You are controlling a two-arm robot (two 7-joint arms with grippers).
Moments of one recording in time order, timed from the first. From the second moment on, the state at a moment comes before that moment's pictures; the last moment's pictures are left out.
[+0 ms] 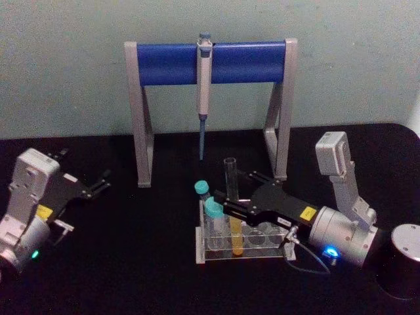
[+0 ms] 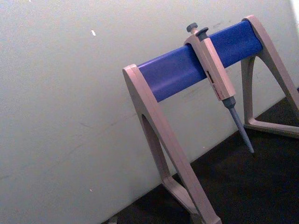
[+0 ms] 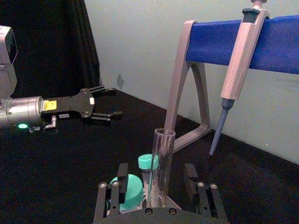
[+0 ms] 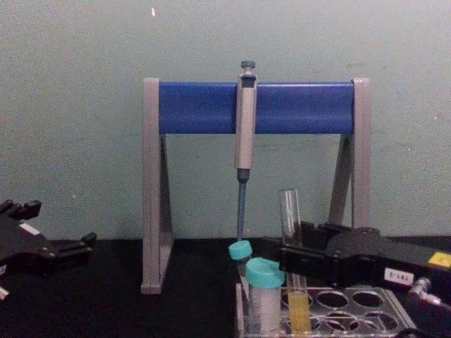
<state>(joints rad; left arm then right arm) -0.20 0.60 0.45 -1.41 -0.25 -0.12 0.03 0.28 0.42 -0.48 -1.41 0.50 0.00 0.57</state>
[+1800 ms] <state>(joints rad) -0.20 0.60 0.45 -1.41 -0.25 -0.12 0.03 0.24 0.44 -0.47 -1.46 0.52 -0.04 0.57</state>
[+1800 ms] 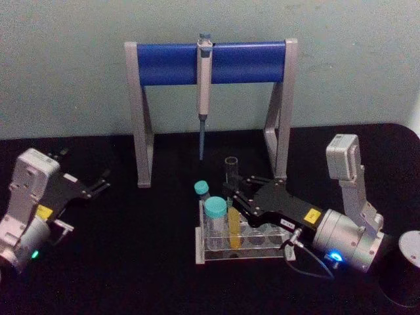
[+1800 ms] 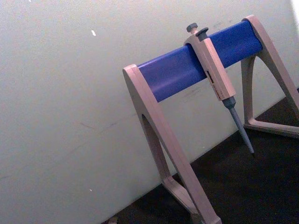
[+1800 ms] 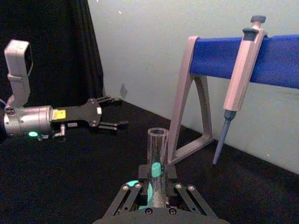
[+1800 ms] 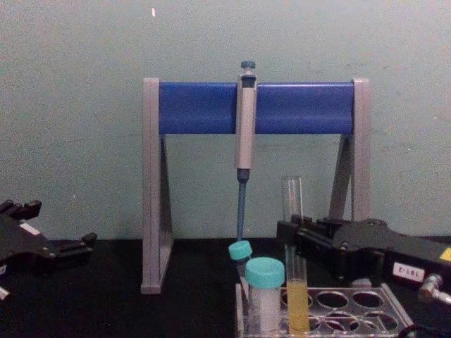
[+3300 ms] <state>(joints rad) -0.20 0.60 0.45 -1.41 -0.25 -0.12 0.03 0.16 0.39 -0.33 -1.61 0.47 -0.08 0.35</state>
